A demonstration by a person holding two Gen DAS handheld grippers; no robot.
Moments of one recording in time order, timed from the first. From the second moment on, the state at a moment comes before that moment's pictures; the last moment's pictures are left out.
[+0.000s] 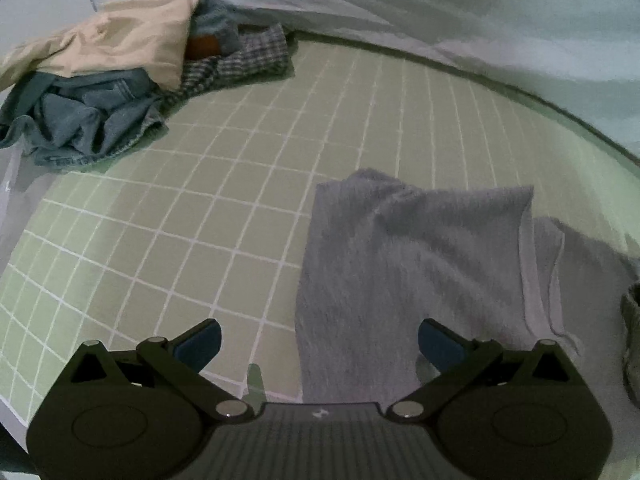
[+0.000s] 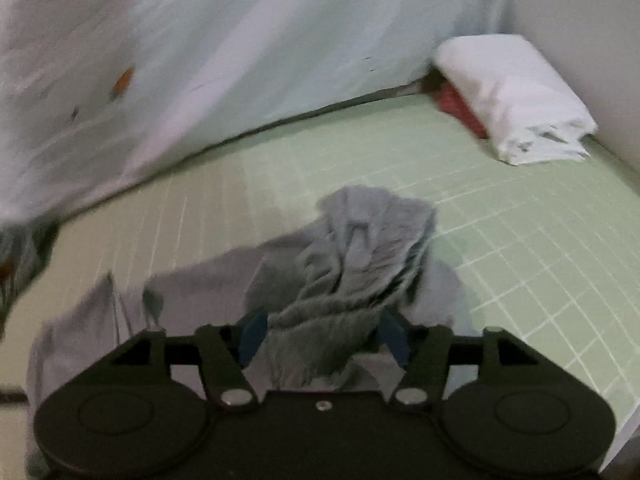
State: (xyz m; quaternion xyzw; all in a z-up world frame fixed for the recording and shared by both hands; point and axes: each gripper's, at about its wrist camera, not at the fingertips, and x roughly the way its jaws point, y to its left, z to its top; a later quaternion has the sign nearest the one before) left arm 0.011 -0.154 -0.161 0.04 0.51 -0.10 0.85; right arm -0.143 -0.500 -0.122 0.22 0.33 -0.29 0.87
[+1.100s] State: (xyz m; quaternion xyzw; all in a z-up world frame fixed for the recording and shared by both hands) left arm 0.029 -0.138 -0.171 0.03 0.53 -0.09 0.84; right arm -0.039 -0.432 -0.183 0.05 0.44 -0.24 0.87
